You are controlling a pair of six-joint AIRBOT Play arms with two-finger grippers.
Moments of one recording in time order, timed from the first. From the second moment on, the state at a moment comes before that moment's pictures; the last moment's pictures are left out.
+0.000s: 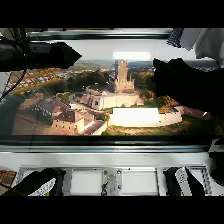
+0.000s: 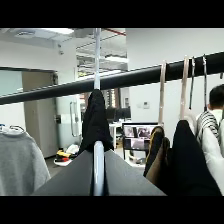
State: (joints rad) left arm -0.26 -1.14 1.69 1.08 -1.21 -1.51; right arm -0.91 -0.86 1.44 0.52 -0.07 -0.40
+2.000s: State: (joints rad) left arm -0.26 -1.14 1.69 1.08 -1.20 -1.51; right arm -1.00 -0.88 1.46 0.67 -0.08 -0.39
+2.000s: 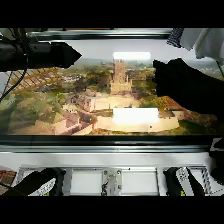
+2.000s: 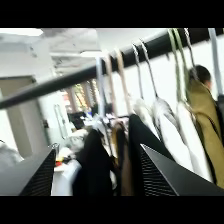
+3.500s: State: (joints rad) left arm -0.26 -1.14 1.69 1.08 -1.21 -1.51; right arm 0.07 -0.76 0.87 0.68 -0.14 -0.40
